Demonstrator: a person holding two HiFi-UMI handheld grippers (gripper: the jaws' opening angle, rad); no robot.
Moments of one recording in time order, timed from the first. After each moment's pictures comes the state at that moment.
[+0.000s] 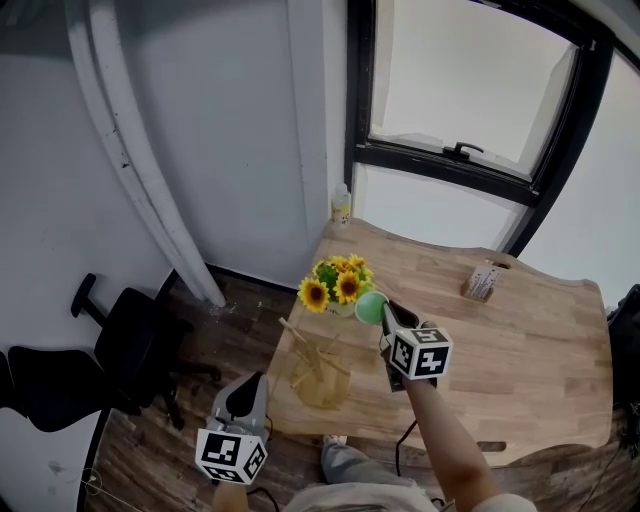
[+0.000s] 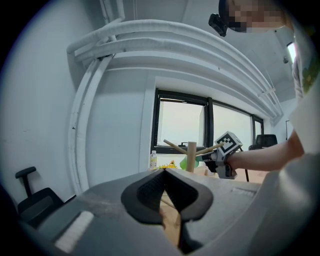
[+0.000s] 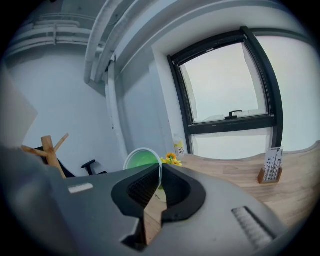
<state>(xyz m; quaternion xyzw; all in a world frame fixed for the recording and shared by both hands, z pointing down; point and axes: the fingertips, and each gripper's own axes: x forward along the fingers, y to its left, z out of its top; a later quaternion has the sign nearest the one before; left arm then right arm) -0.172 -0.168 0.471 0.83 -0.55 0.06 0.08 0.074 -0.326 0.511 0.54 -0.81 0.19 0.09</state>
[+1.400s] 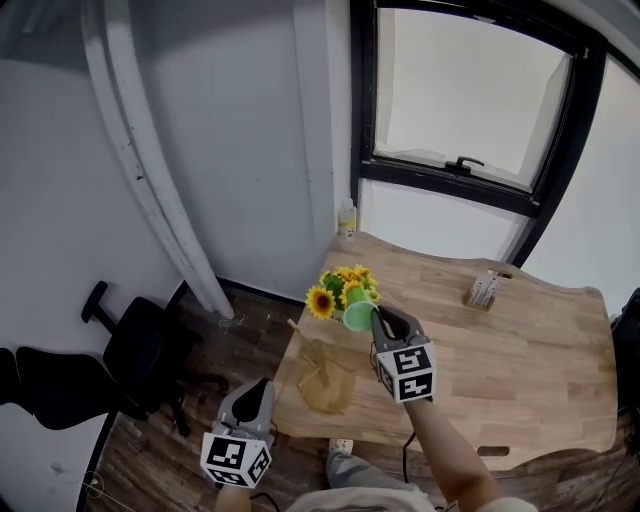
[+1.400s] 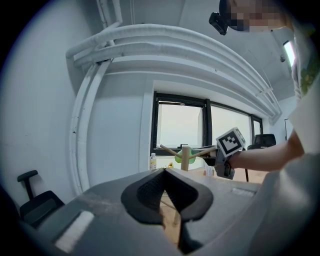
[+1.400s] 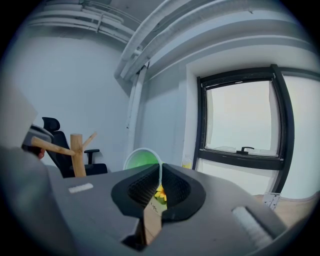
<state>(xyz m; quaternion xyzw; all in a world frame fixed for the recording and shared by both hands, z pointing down) -0.170 -0.147 0.456 0.83 -0.55 0.06 0.07 0.032 -0.293 0.453 0.52 -0.85 0.02 0.11</state>
